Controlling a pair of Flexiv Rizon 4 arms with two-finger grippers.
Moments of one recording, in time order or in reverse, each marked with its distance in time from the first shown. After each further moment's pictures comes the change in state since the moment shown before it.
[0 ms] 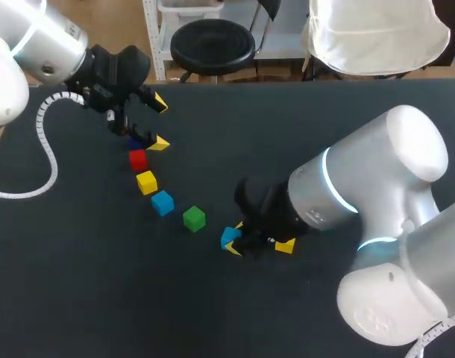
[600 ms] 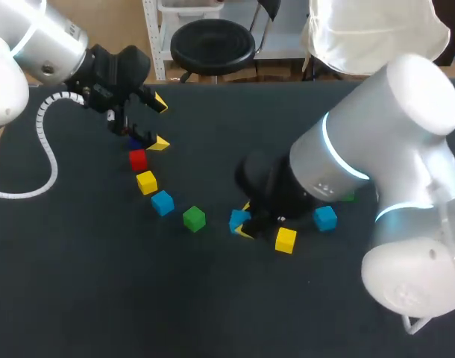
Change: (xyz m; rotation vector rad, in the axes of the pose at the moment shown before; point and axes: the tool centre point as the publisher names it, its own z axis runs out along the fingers) left arm 0.000 0.000 0.000 0.000 0.000 0.000; right arm -0.021 -0.005 -0.055 0.033 0.088 -0.149
